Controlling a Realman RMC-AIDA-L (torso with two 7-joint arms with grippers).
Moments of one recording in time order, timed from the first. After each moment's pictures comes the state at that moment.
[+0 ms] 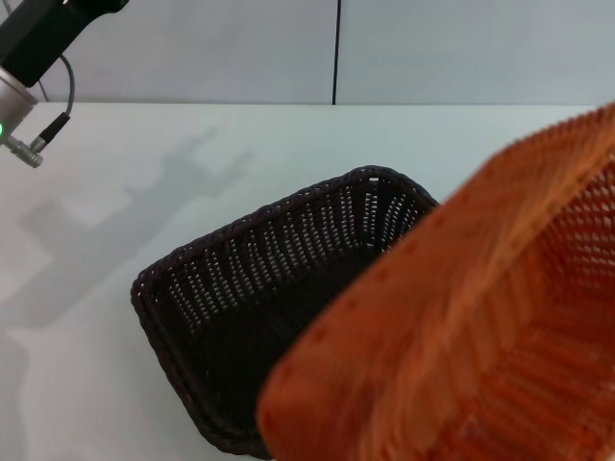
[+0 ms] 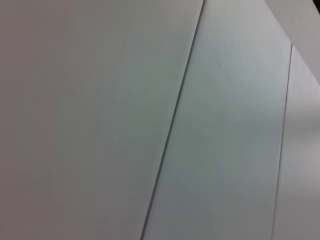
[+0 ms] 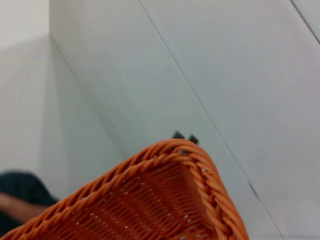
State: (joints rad) left arm -0.58 -2.06 -2.32 -0.53 1.03 -1.37 1.94; right arm 0.42 2.03 -0.18 -0.74 -1.94 -2.11 1.65
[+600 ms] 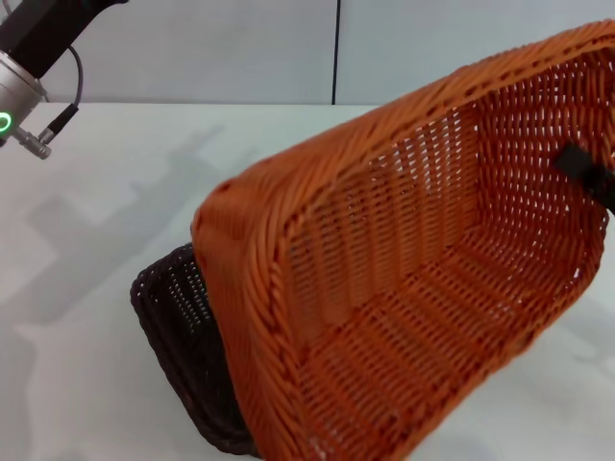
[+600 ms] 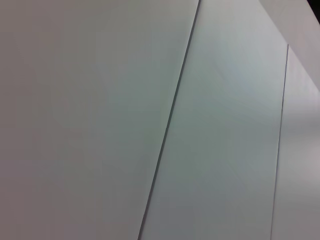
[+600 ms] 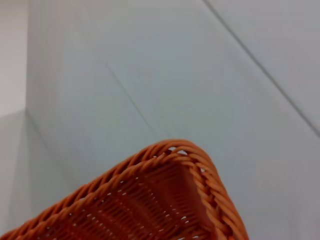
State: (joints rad) left arm -0.60 -2.06 -2.32 -0.53 1.02 -1.37 1.96; right arm 0.46 2.07 -0.21 -0.39 -1.82 -1.87 1.43
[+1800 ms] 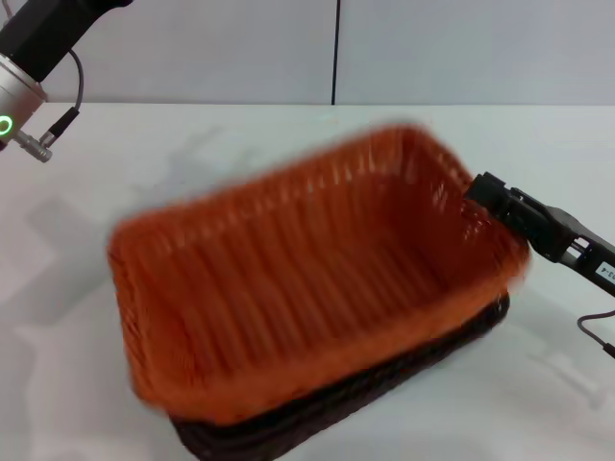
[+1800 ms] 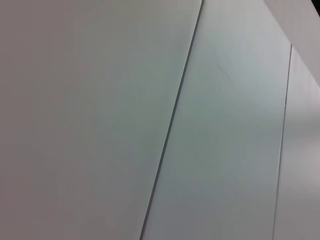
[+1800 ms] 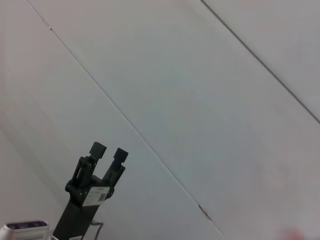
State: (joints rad) left arm -0.60 -2.07 -2.33 -0.52 1.02 -1.37 1.96; right arm 0.49 2.07 -0.33 -0.20 -1.79 -1.65 1.34
